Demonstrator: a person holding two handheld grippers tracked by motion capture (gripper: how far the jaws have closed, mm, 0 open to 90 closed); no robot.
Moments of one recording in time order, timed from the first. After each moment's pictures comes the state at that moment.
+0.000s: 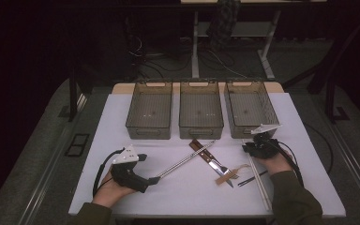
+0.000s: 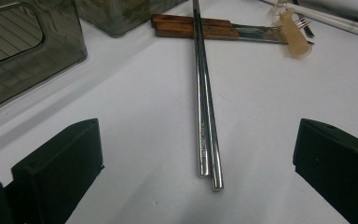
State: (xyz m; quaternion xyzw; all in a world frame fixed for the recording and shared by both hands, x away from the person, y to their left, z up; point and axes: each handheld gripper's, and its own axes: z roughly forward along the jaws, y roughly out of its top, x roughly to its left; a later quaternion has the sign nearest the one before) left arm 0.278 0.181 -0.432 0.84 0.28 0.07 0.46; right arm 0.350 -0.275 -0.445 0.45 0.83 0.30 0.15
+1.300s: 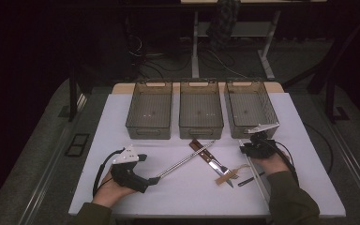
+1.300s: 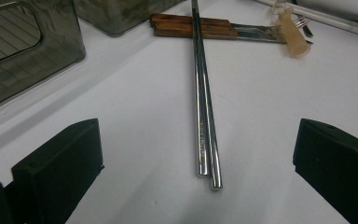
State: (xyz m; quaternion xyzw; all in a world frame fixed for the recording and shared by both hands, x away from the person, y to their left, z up) left arm 0.278 0.181 -0.432 0.84 0.28 0.07 0.46; right arm 0.349 -0.264 -0.443 0.48 0.82 0.29 0.13
